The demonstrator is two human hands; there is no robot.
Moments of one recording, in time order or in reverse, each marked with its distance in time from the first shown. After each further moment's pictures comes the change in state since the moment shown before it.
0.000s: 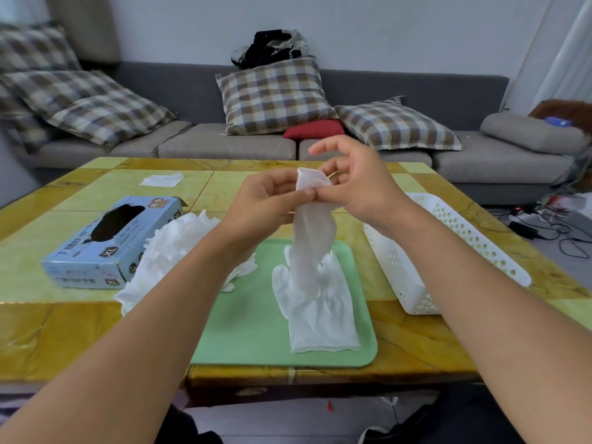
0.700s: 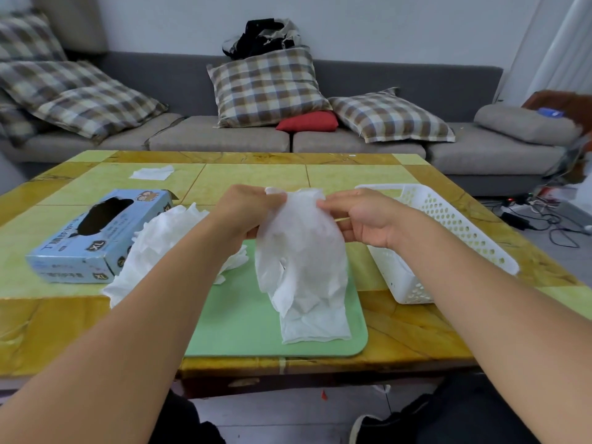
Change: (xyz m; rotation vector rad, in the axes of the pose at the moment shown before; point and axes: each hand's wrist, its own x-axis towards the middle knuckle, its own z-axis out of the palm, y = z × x) left_hand 0.019 -0.025 -0.005 0.144 0.182 -0.424; right_hand -0.012 0.050 -0.013 0.369 -0.173 0.651
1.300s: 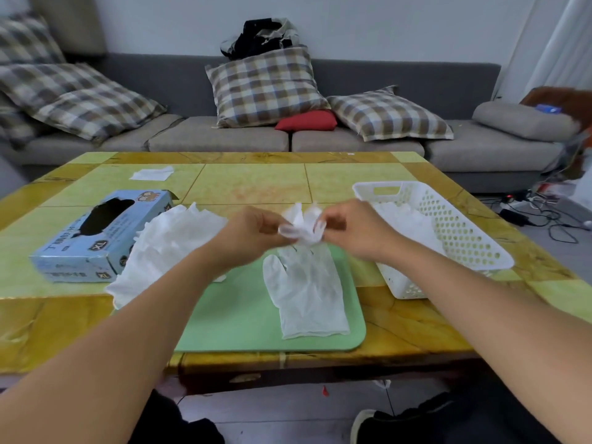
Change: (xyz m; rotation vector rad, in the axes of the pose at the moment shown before) left_hand -0.007 -0.043 -0.004 0.248 -0.280 0.360; right_hand -0.001 0.036 0.001 -0.733 0.137 -0.512
